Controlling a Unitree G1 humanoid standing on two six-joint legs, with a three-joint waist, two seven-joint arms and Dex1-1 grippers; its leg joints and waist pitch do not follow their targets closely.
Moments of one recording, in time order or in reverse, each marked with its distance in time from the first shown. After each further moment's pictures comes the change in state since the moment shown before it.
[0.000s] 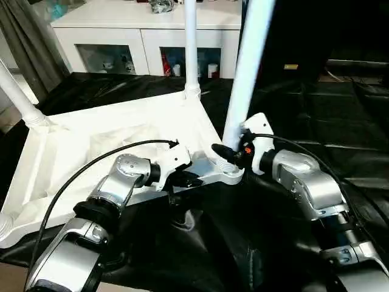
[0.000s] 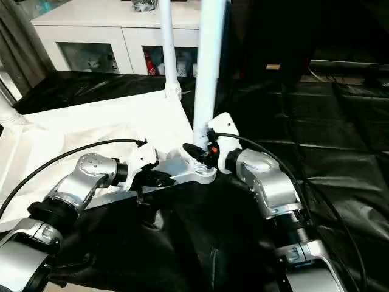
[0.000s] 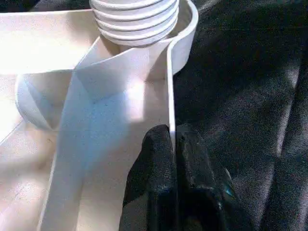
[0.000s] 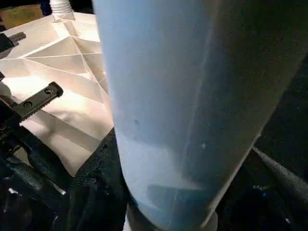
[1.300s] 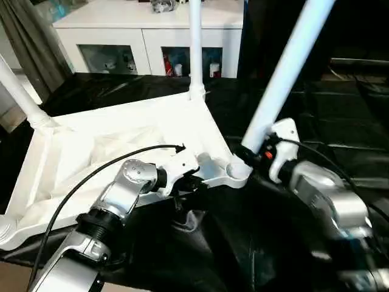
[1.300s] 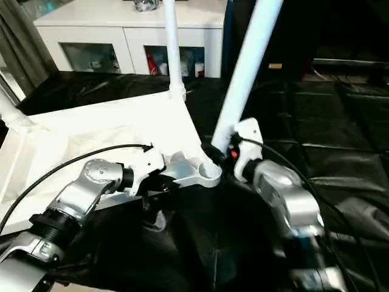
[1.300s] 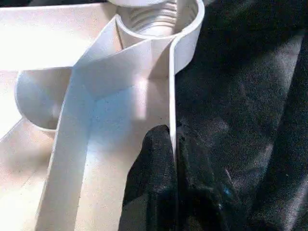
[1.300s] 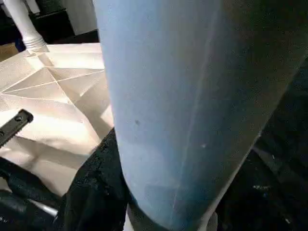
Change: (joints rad) left arm 0.090 -0.003 -0.031 -0.234 0.030 0.150 0.053; right arm 0.124 -0.003 -0.118 -0.165 0.089 0.056 -0.106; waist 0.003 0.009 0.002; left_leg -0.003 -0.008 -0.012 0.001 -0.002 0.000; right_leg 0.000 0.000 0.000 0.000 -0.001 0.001
